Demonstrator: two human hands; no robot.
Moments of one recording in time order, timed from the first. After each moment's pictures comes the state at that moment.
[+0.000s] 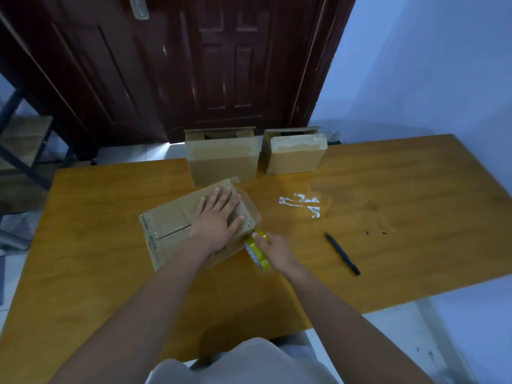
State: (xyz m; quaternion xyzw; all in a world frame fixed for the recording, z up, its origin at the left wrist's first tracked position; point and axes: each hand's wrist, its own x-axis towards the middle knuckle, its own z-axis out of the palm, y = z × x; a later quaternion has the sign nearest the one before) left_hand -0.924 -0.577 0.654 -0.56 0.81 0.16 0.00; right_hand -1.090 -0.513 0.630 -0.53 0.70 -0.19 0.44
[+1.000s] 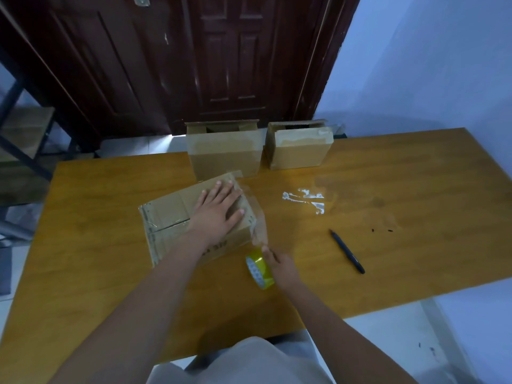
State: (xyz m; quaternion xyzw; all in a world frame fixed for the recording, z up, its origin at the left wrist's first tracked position) left_hand -0.919 -0.586 0.654 -0.55 0.82 0.17 -0.01; right_hand -1.093 -0.476 0.586 -0.49 0.72 -0.23 0.44
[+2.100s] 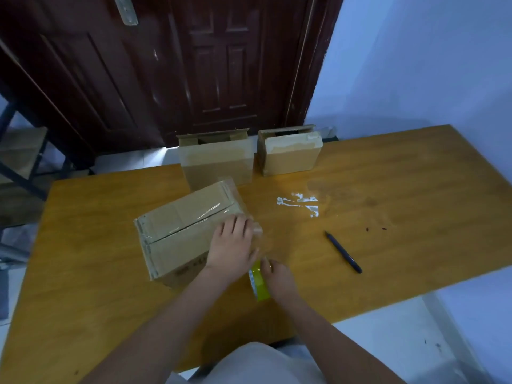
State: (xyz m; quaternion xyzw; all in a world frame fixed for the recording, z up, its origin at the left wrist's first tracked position) left_hand -0.956 -0.529 0.661 -0.49 0.87 -0.01 0.01; right_hand -1.081 -0.467 0.593 -0.47 0.77 -0.18 0.39
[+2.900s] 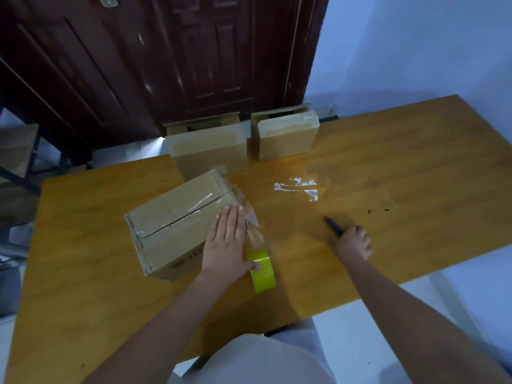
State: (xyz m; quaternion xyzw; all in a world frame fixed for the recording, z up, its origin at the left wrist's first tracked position) left_hand -0.964 -0.509 0.657 -0.55 0.83 0.04 0.09; right_hand -1.239 -0.485 0.575 -0.29 0.92 0.00 0.25
